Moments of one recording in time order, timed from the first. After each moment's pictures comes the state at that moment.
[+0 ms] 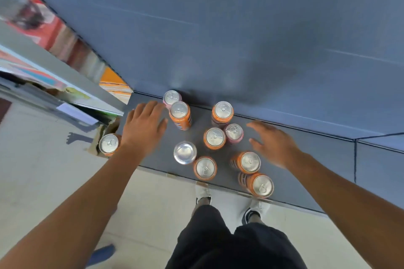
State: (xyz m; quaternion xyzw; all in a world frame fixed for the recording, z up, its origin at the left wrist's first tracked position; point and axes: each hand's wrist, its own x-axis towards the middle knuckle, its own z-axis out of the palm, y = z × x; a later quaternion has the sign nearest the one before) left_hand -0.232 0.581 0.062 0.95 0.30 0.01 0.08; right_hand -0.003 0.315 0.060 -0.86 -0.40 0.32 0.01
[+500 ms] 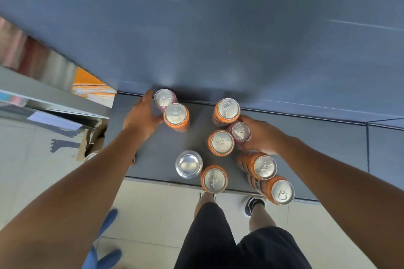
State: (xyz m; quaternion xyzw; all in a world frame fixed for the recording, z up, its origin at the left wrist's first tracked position) left_hand -0.179 0.646 -0.016 0.84 0.43 -0.13 0.30; right_hand 0.000 0.368 -0.002 -0.83 -0.31 0.45 0.04
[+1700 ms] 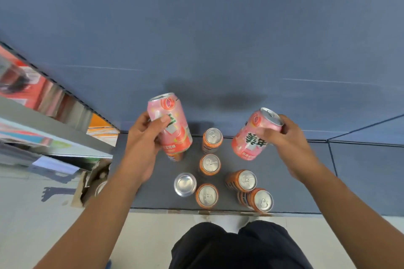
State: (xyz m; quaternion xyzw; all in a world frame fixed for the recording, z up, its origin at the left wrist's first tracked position) left_hand -0.179 0.578 0.169 0.48 0.36 0.16 0.78; right_hand -0.022 0.330 0.179 -0.78 -0.05 0.29 0.56
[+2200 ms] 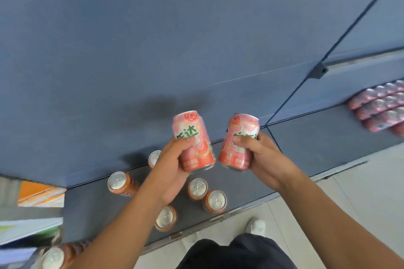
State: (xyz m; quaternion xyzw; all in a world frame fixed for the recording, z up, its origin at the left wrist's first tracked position) left_hand -0.100 0.419 0.200 0.42 0.23 -0.12 0.87; right_hand -0.042 0.219 0.217 -0.59 0.10 0.30 0.74
